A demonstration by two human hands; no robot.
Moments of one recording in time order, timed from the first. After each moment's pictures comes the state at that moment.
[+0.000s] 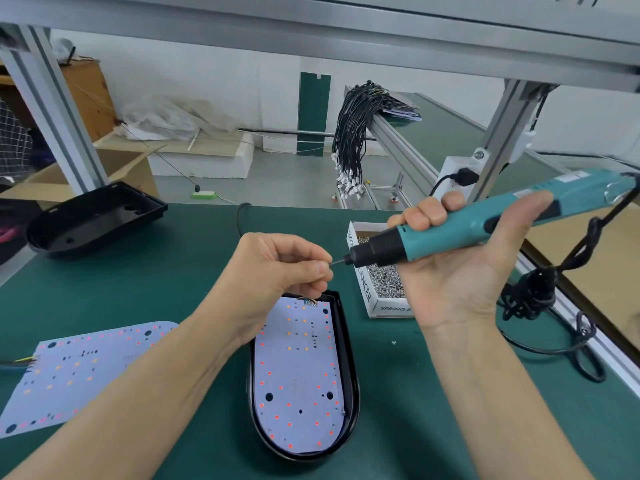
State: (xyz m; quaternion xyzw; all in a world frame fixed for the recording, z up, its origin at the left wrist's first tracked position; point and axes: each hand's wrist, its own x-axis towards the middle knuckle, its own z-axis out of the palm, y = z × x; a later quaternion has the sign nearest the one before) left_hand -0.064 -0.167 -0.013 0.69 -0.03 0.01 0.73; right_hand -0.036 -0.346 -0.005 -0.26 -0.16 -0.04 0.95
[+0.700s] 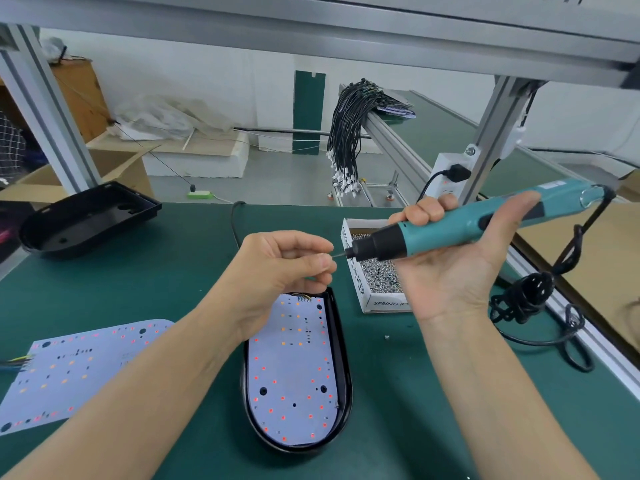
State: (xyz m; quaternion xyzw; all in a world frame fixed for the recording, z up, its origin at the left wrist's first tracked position) left_hand -0.059 -0.173 -0.019 0.65 -0.04 -0.03 0.75; right_hand -0.028 -0.355 -0.008 -0.21 -0.12 -0.03 0.97
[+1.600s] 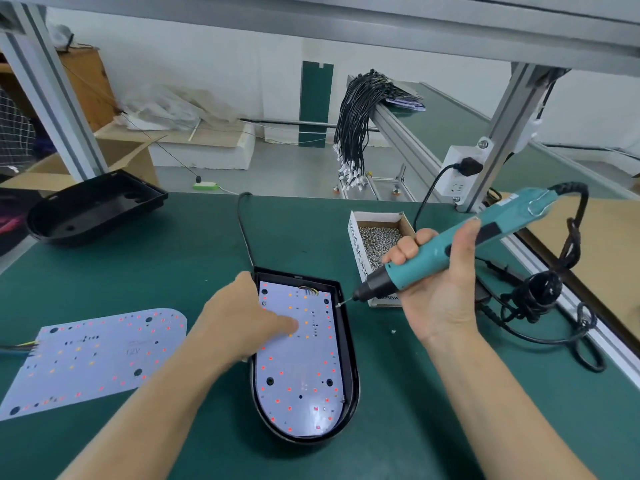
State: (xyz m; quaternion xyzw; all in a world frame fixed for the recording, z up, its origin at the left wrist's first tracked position) left_hand -0.076 -0.149 -0.061 0.89 0.15 -0.10 0.41; right_hand -0.023 -0.362 -0.056 -0.38 -0.08 0.00 0.92
